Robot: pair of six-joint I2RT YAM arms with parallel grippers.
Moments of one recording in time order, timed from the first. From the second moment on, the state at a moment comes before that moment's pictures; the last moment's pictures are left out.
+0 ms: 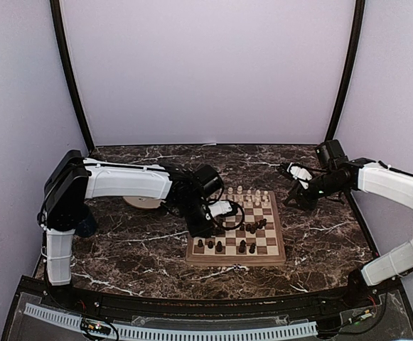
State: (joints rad) left arm -0.96 2.06 1.56 -0.76 0.11 0.29; right arm 0.32 1.32 0.90 -0.55 -0.40 -0.59
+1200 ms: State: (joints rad) left arm -0.90 1.89 1.29 -0.35 0.28 0.26; right arm 0.40 1.85 1.39 -0.85 -0.95 -0.33
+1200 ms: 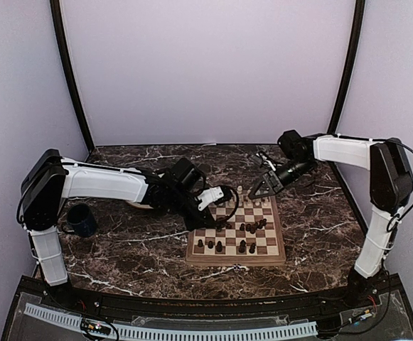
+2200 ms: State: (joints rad) left arm -0.90 1.88 1.27 -0.25 0.28 0.22; right arm 0.57 2.03 1.51 -0.87 -1.03 -0.20
